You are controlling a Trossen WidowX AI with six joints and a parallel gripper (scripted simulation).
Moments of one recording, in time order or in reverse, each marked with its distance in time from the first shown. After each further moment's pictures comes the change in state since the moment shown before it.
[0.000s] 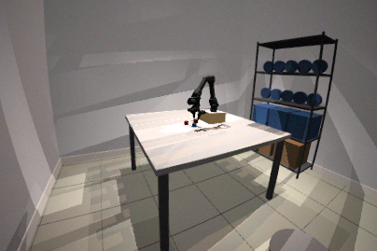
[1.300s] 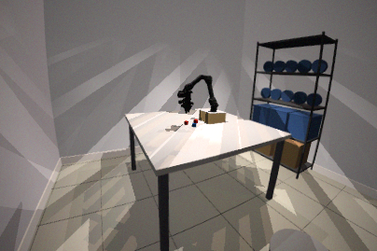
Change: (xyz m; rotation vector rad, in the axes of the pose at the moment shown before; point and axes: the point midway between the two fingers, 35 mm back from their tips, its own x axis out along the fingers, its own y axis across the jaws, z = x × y) arm -0.053 -0.100 0.017 1.296 -0.016 0.005
